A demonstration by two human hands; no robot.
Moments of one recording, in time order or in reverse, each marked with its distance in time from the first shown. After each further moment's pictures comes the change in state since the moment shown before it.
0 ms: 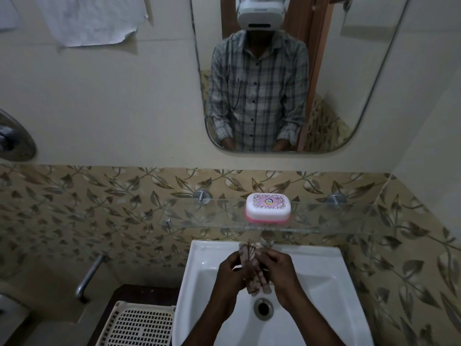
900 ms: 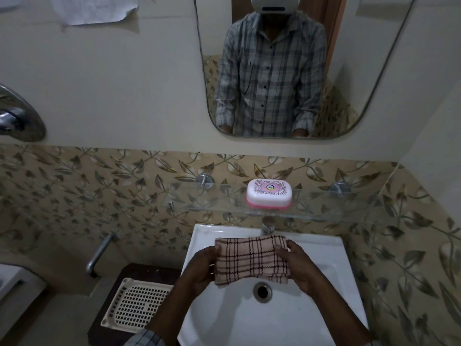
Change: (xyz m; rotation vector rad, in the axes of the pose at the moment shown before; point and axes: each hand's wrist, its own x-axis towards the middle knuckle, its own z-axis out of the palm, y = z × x) left_hand 0.012 -0.017 -0.065 -0.139 0.089 -0.340; right_hand 0.008 0.008 -0.053 -0.023 -0.020 0.284
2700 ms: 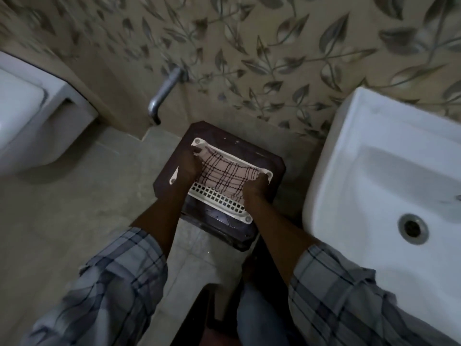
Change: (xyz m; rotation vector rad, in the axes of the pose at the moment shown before) left_hand 0.143 -0.162 -0.428 0.762 0.653 0.144; right_hand 0.180 0.324 0.409 -0.409 0.126 0.264
